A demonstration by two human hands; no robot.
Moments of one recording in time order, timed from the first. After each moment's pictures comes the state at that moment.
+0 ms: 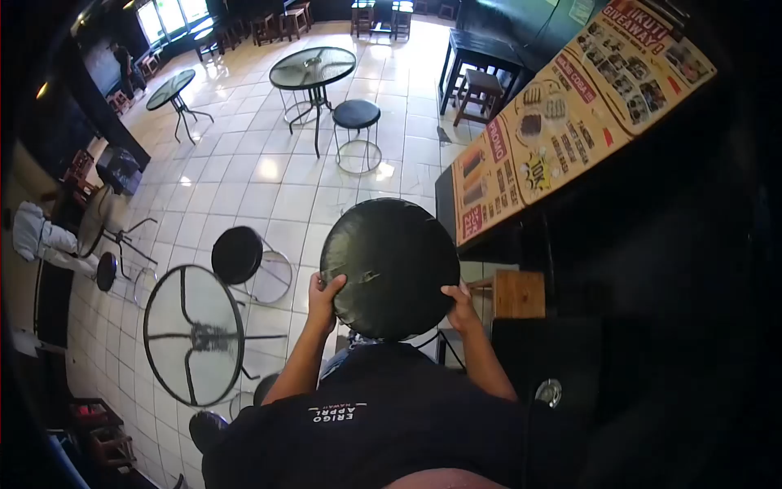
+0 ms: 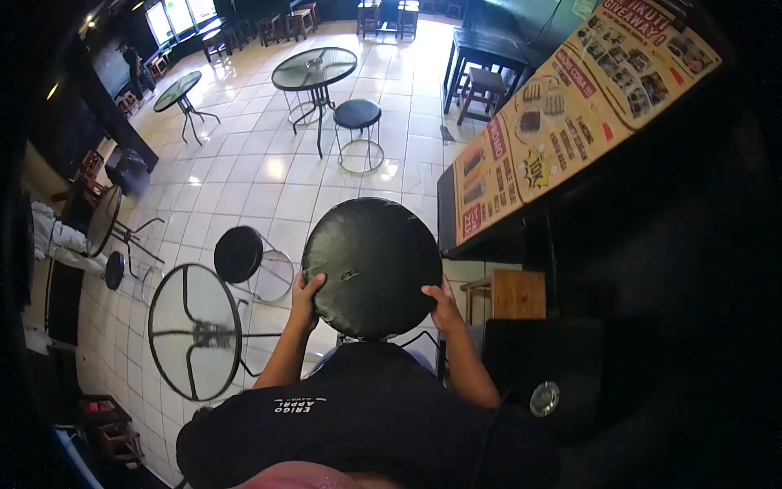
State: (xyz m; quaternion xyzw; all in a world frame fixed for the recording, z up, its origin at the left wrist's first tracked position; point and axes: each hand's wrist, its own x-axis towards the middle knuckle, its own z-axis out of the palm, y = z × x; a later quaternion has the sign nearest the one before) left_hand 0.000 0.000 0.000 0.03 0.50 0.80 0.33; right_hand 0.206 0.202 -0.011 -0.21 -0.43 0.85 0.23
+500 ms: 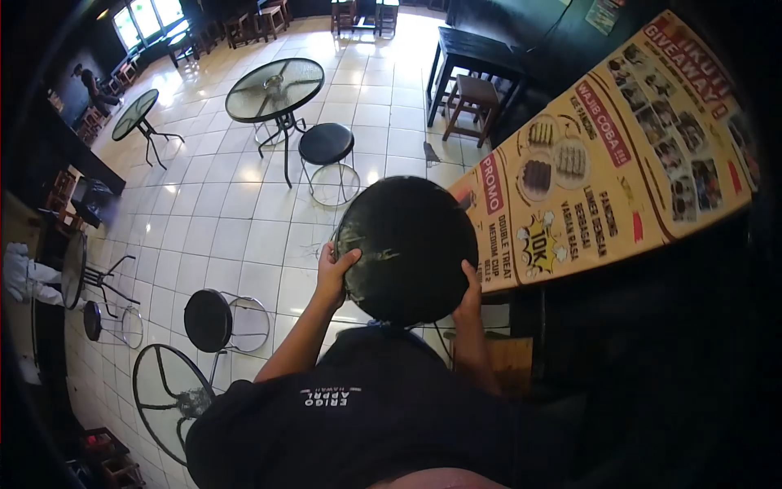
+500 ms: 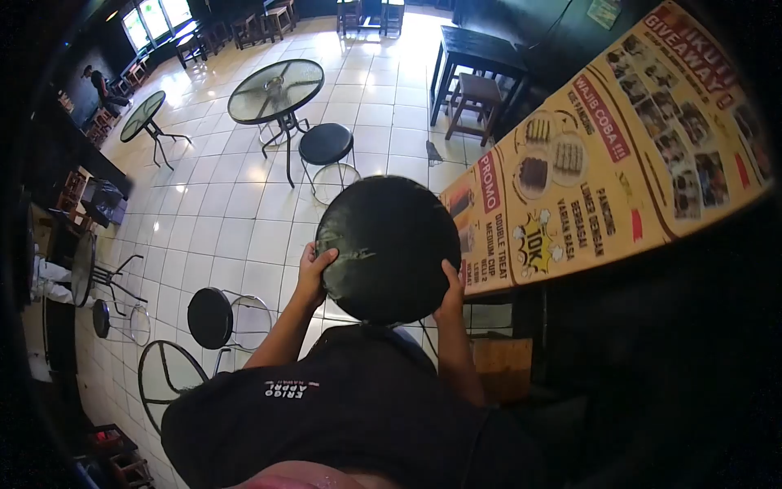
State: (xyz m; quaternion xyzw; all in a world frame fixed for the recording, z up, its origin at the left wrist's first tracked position) left_hand -0.184 0.352 0.028 0.10 0.45 0.79 0.40; right_hand 0.021 0.509 0.002 -0.32 -0.26 0.81 0.43
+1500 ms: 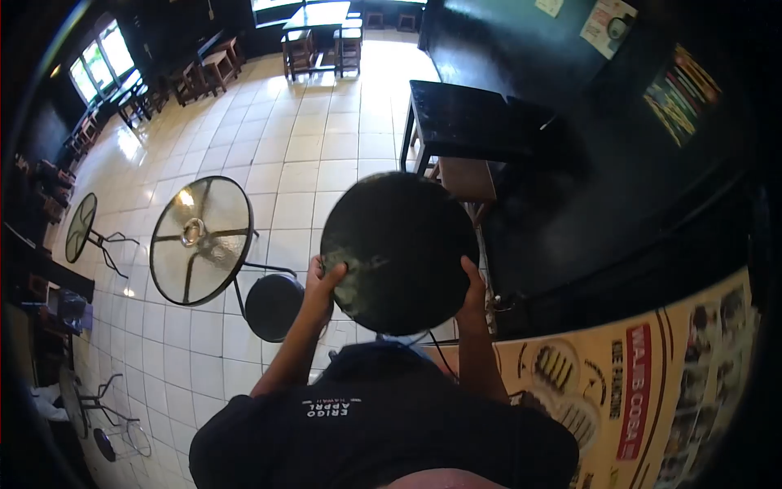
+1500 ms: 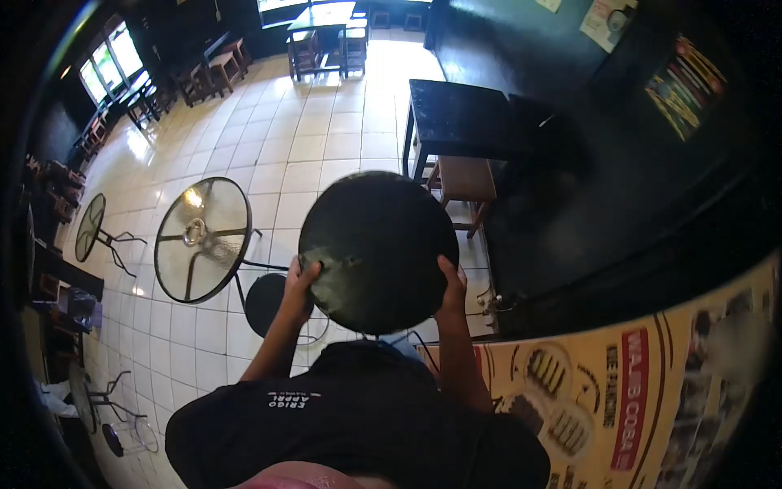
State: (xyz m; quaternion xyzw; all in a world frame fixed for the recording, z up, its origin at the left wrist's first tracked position) left_hand -0.589 0.947 0.061 0.16 0.45 0.78 0.42; right_hand -0.380 1.121 0.052 -0.25 -0.27 0.84 0.40
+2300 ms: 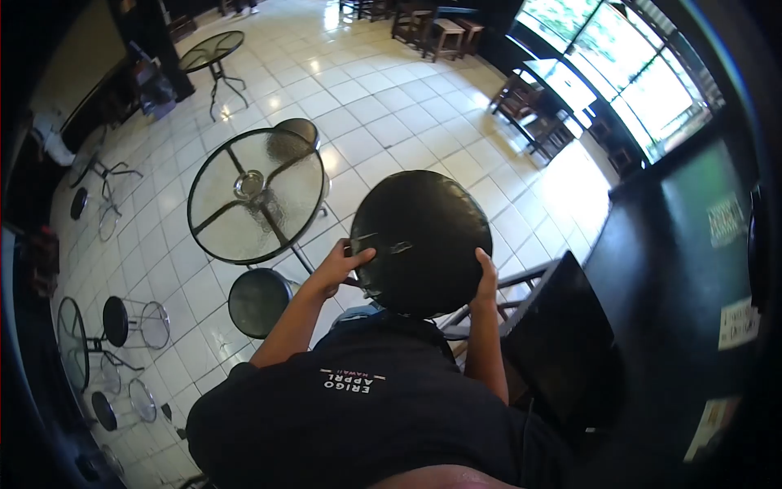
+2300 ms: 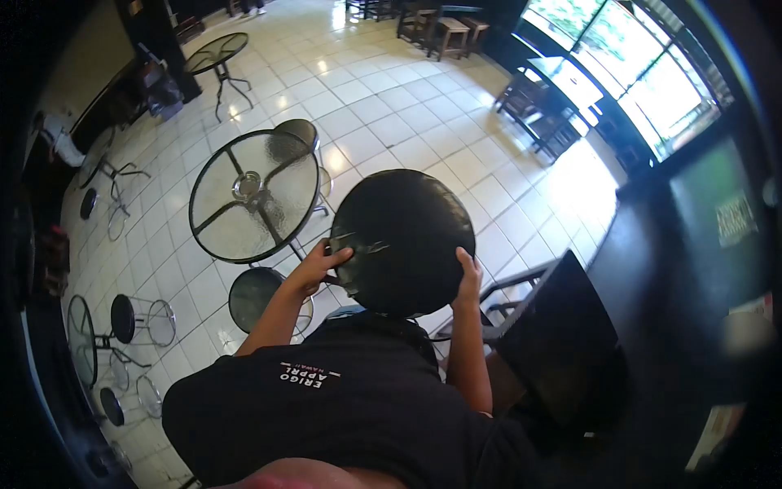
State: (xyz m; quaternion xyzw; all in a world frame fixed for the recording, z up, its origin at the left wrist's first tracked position) left_hand -0.872 1.142 0.035 -0.09 0.60 0.76 0.24; right_hand -0.857 1.437 0.041 -0.18 -0.47 0.86 0.05
